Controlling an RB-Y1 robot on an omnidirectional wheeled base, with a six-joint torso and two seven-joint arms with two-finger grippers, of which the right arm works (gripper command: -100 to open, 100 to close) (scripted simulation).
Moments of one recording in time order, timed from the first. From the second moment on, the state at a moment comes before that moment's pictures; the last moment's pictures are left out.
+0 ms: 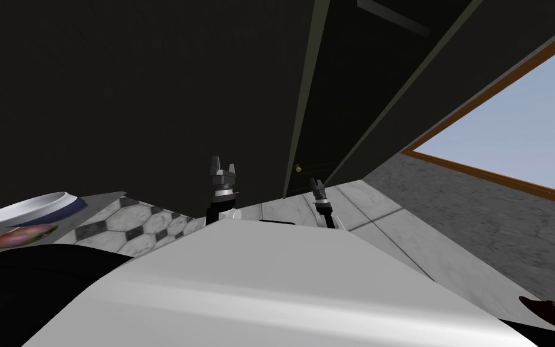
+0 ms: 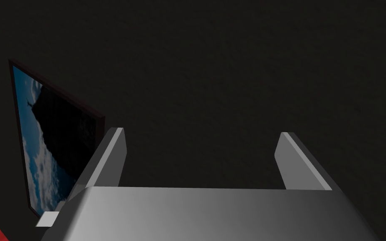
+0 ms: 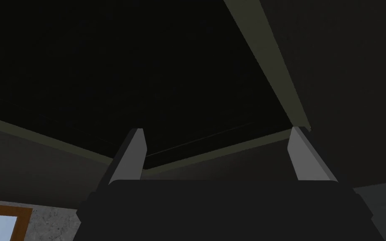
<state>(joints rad) 0.17 -0.14 -0.07 -1.40 0.24 -0.81 0.59</state>
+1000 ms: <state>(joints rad) 0.09 -0.18 -0.07 -1.14 0.30 -0.86 0.76</state>
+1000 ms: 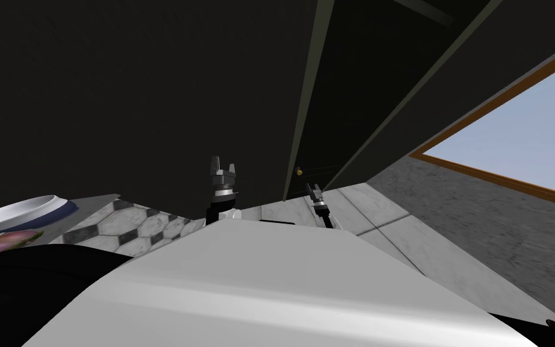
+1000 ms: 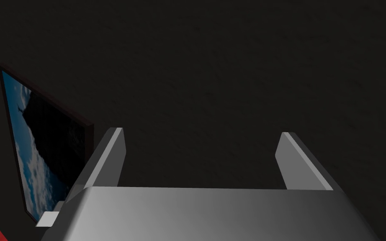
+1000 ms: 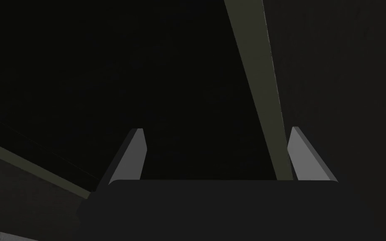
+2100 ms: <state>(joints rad) 0.00 -0.21 -0.07 -0.85 0.36 -0.92 0.95</state>
